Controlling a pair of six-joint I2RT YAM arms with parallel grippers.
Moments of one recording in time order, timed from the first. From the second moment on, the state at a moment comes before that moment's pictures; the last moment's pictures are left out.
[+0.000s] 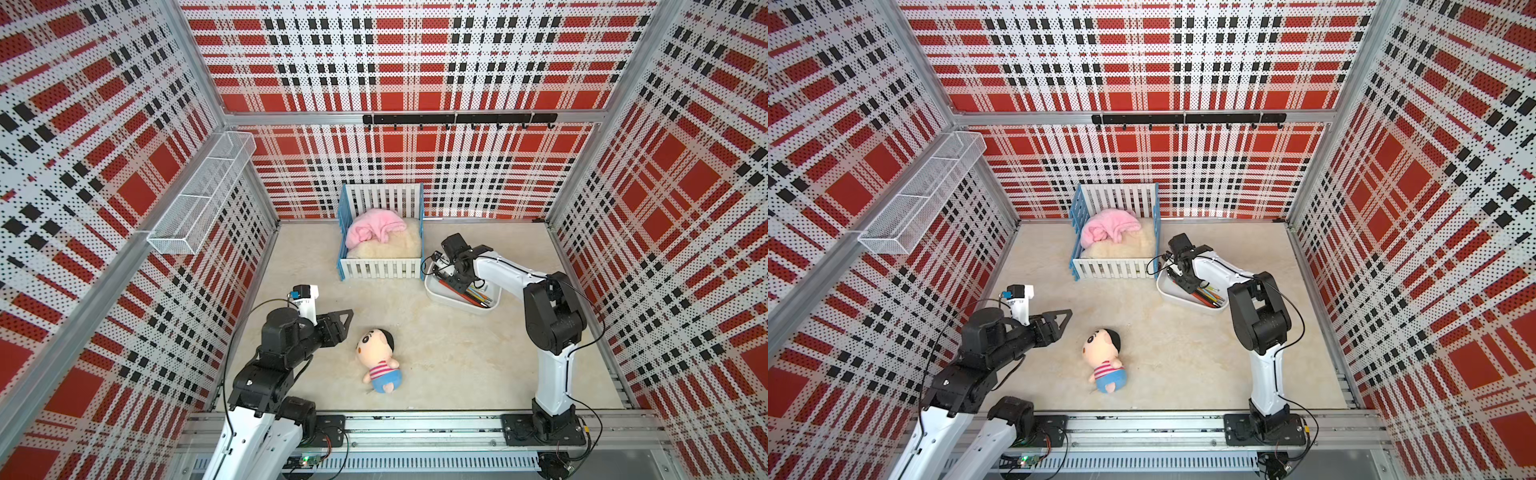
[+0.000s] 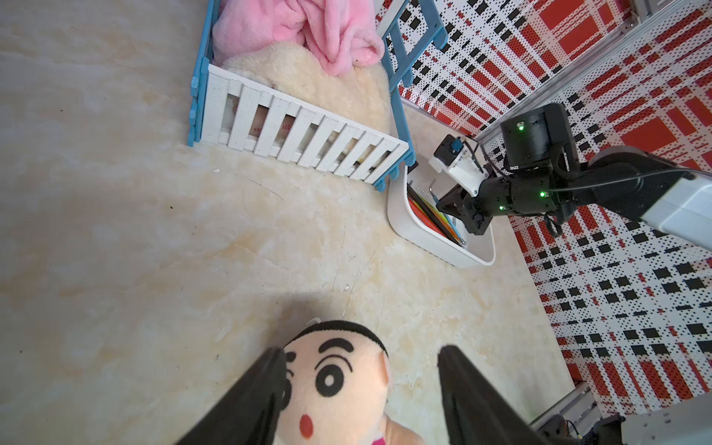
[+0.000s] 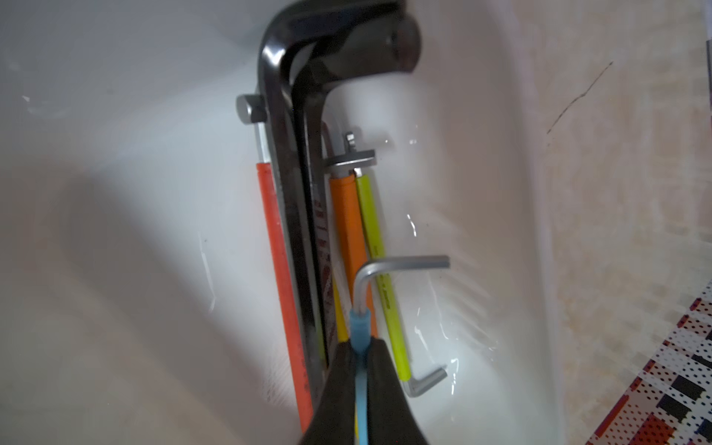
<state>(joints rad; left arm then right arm) -0.21 0.51 0.65 -0.62 0.31 -0.52 0.47 2.02 1.52 -0.72 0.27 -0.43</state>
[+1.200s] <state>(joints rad) -0.21 0.59 0.73 -0.61 0.26 -0.54 0.28 1.60 1.59 -0.57 0.20 0.01</state>
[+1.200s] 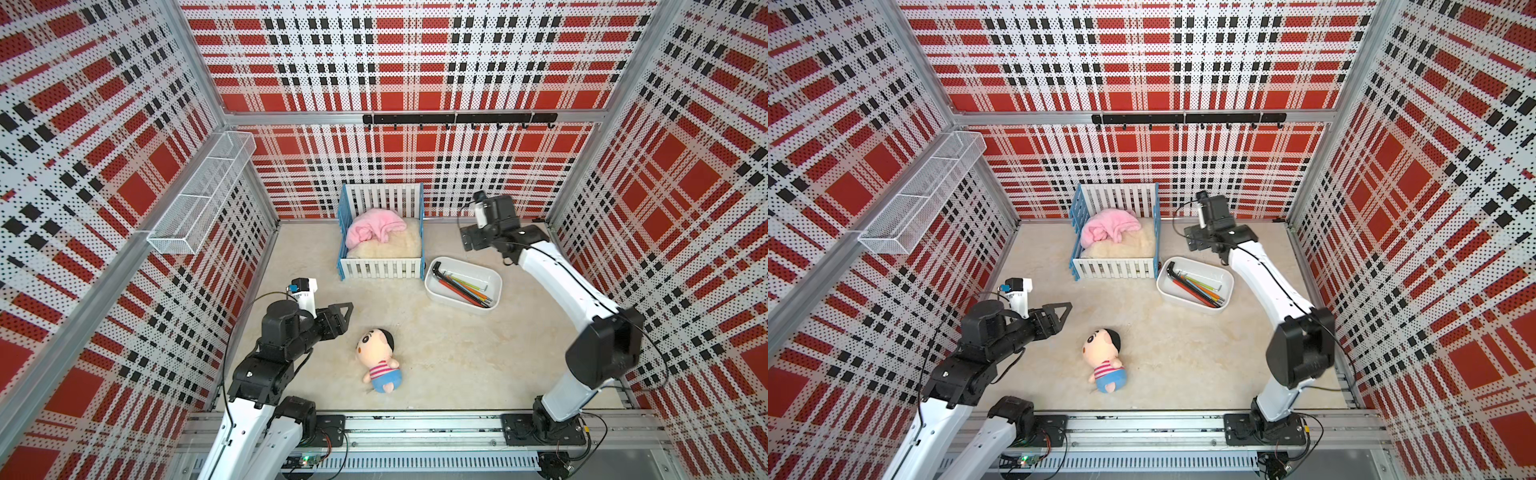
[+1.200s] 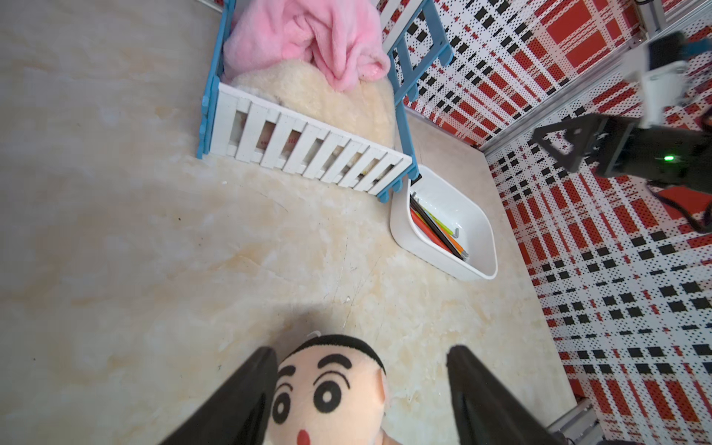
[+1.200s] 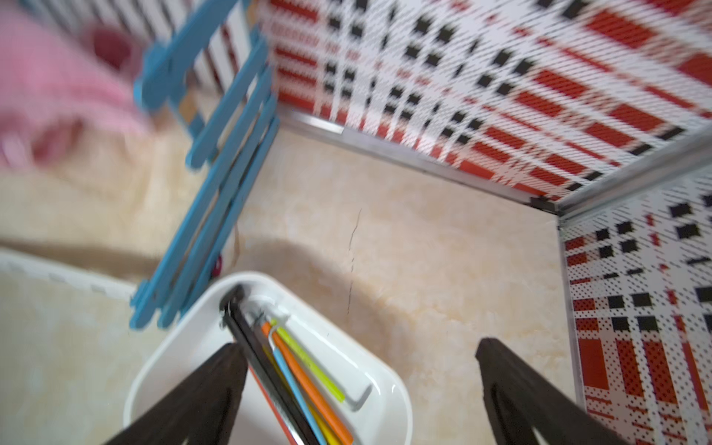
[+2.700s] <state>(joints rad) -0.09 1.24 0.16 0.95 -0.53 -0.06 0.13 1.49 0.35 0.91 0.35 -0.05</state>
